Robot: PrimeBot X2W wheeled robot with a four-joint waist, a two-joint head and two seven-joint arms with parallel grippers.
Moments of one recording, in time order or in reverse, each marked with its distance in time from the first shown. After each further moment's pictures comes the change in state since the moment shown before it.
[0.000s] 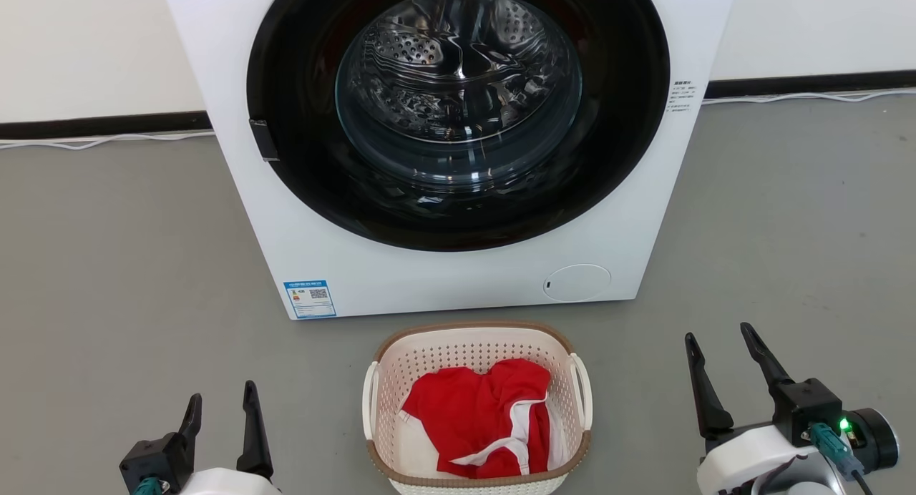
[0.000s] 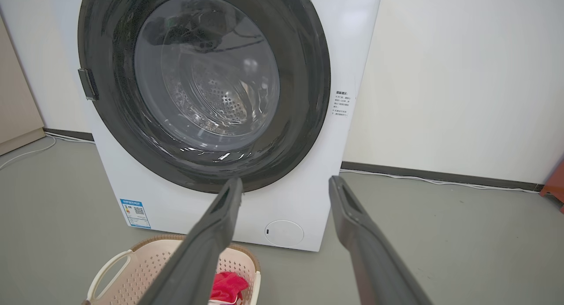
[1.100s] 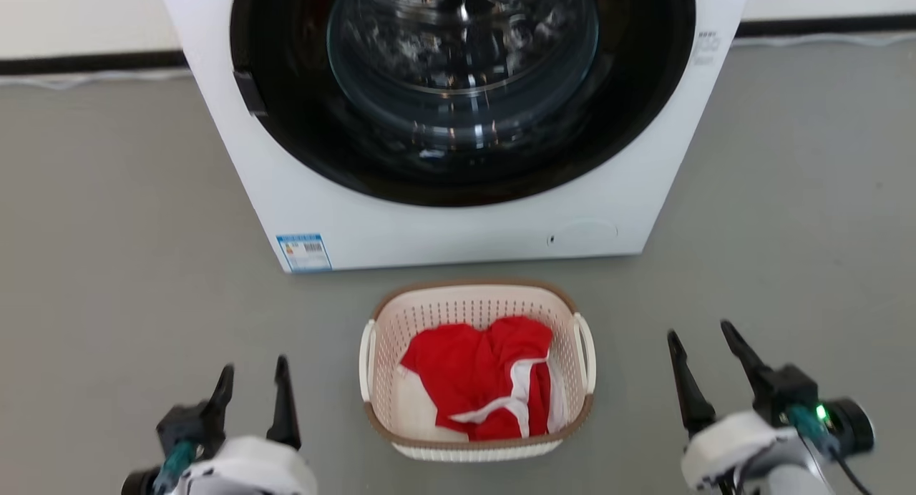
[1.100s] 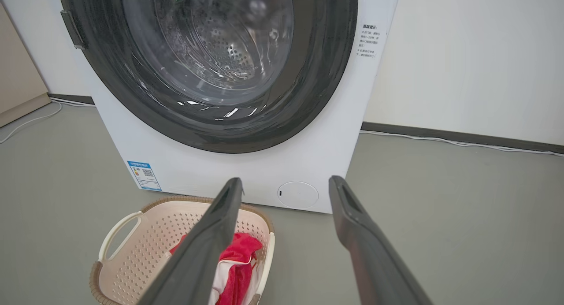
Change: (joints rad) left arm -0.073 -0.003 -0.064 0.063 0.013 -0.001 0.000; right arm -0.054 0.003 0.026 0.107 0.018 0.000 0.000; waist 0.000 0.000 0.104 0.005
